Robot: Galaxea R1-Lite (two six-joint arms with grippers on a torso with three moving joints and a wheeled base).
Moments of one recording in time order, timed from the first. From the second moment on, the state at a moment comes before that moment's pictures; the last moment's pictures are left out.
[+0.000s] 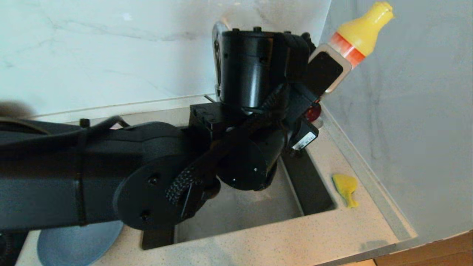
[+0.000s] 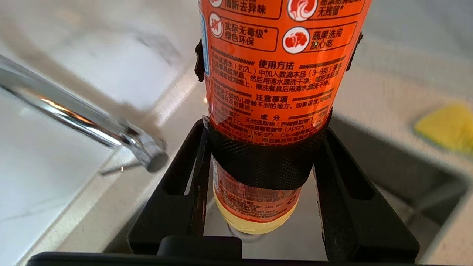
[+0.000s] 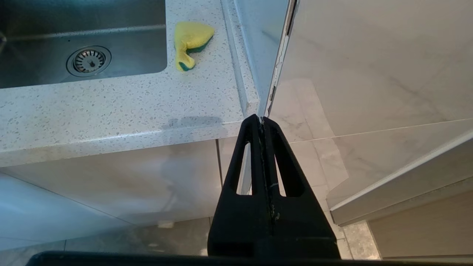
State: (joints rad) left arm -1.01 1.90 -1.49 -0.36 0.53 0.57; right arm 0.00 0.00 0.00 0.00 0.00 0.01
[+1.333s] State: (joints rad) left arm -1.01 2.10 -1.31 -0.46 0.54 0.79; right arm 0.00 0.00 0.00 0.00 0.00 0.01
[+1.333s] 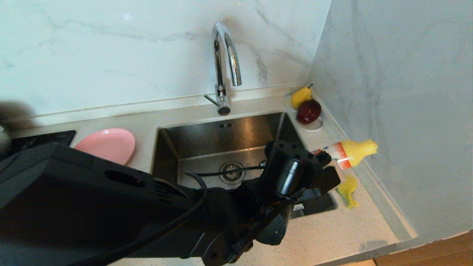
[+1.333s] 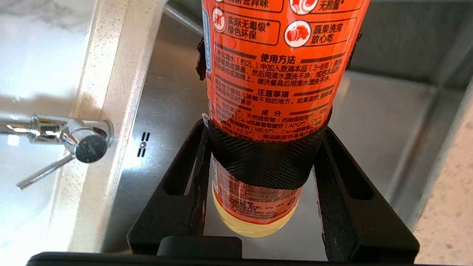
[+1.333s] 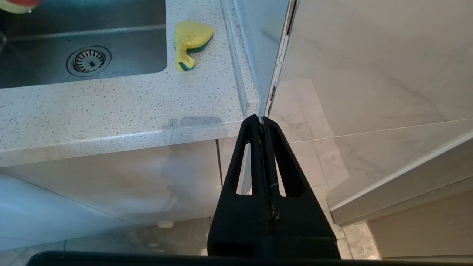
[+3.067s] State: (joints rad) left arm -1.01 2.38 -1.69 -0.21 0.86 0.90; right arm 0.00 0.00 0.00 0.00 0.00 0.01
